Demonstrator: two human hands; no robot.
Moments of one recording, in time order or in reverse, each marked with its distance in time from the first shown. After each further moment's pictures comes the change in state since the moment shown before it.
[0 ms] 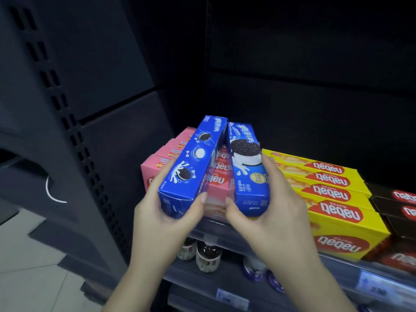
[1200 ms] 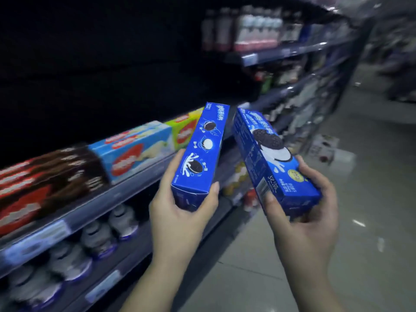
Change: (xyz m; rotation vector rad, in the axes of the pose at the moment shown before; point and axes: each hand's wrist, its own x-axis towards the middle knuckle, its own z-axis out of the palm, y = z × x) left_hand -0.318 0.181 0.319 -0.572 -0.891 0.016; right_hand -0.345 0.047 -0.360 0.120 1.358 0.208
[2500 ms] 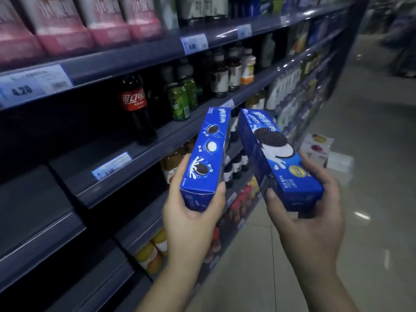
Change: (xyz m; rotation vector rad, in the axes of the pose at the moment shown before) left_hand 0.236 -0.252 0.588 -0.060 -0.041 -0.182; right_hand 0.552 0.266 -0.262 -0.254 0.106 0.005
